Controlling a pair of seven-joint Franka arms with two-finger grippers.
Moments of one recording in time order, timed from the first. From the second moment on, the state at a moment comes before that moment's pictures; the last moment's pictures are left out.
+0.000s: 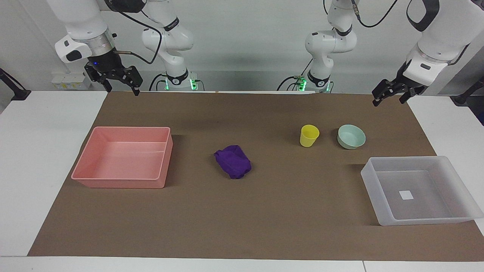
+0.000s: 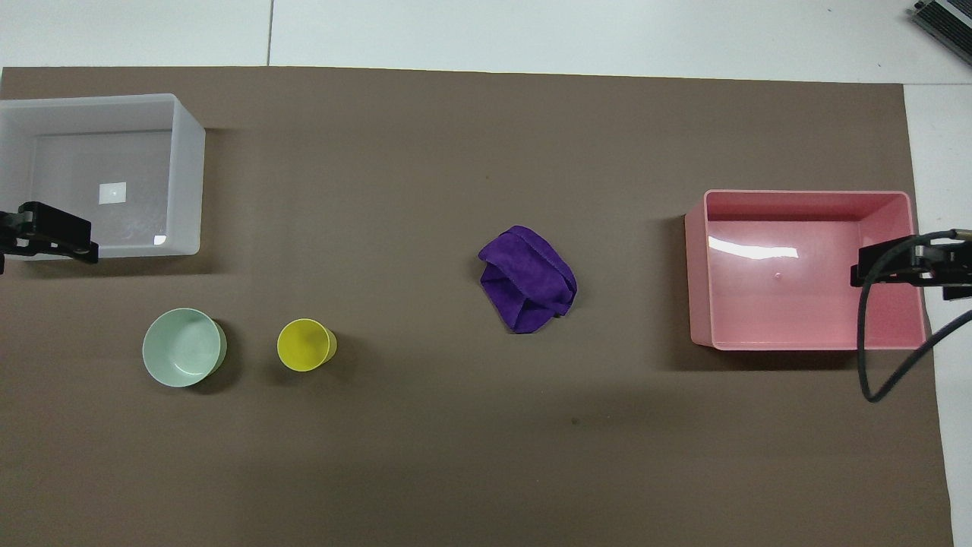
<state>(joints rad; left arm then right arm) 0.02 0.02 -0.05 -1.52 0.00 1.46 -0.09 -0.03 -0.09 0.00 -1.64 -0.01 1.52 0.13</state>
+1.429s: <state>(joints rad) 0.16 0.03 -0.05 -1.84 0.00 1.63 0.06 0.35 0.10 0.00 -1.89 0.02 2.16 0.41</state>
